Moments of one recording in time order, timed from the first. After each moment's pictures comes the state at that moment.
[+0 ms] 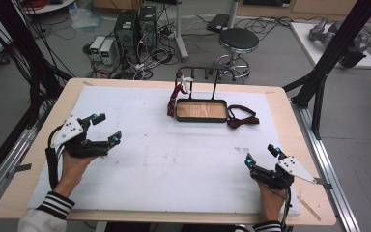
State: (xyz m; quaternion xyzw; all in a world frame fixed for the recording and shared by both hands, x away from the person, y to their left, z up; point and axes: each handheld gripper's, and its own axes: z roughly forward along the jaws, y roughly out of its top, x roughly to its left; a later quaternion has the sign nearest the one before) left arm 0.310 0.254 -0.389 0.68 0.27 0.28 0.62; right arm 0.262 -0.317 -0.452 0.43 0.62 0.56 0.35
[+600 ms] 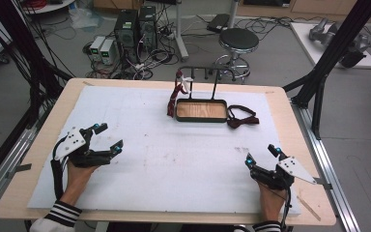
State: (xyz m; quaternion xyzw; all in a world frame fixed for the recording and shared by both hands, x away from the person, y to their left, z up) left arm 0.306 0.252 -0.414 0.67 0.28 0.28 0.63; right arm 0.261 -0.317 -0.452 0.42 0.61 0.56 0.36
